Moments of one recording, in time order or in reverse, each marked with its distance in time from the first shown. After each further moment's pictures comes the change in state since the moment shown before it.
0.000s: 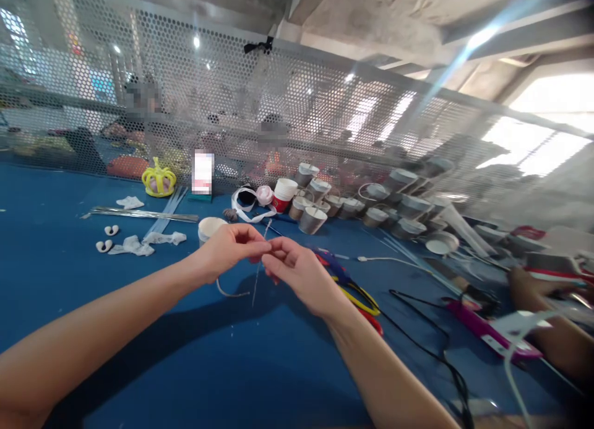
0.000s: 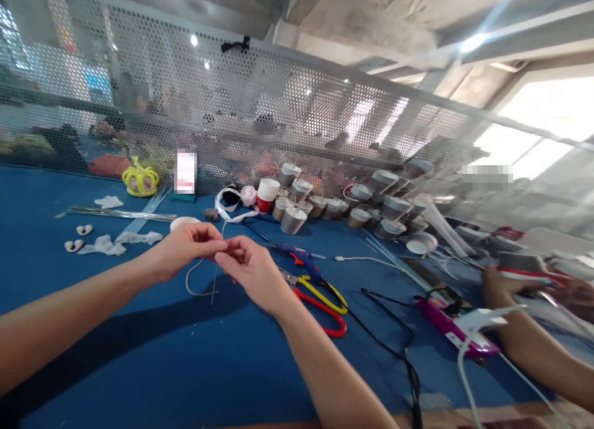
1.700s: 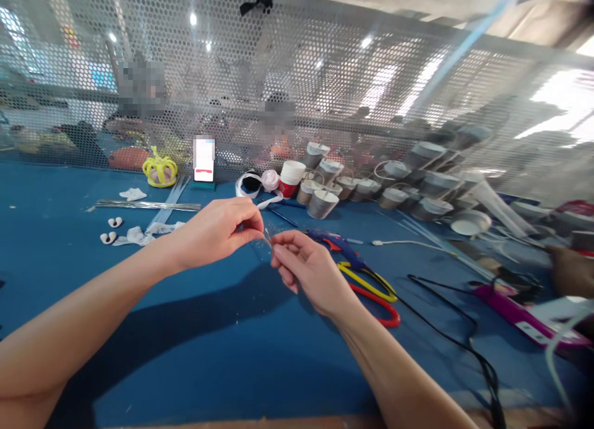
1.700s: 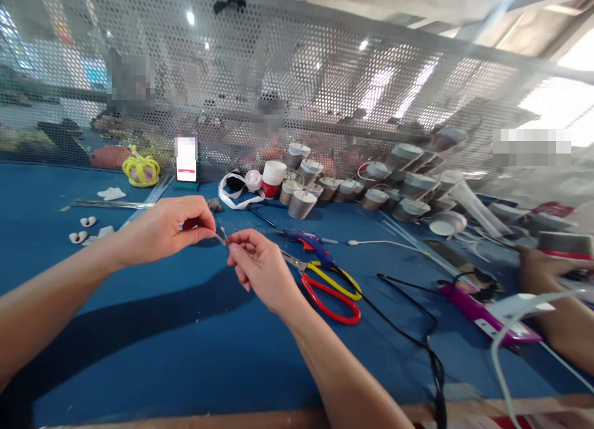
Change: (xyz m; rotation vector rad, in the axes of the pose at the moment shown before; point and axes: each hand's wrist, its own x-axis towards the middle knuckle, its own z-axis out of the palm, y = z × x) left_hand -0.010 0.030 -0.021 1.051 -0.077 0.476; right_hand -0.008 0.020 0.006 0.216 0.146 0.063
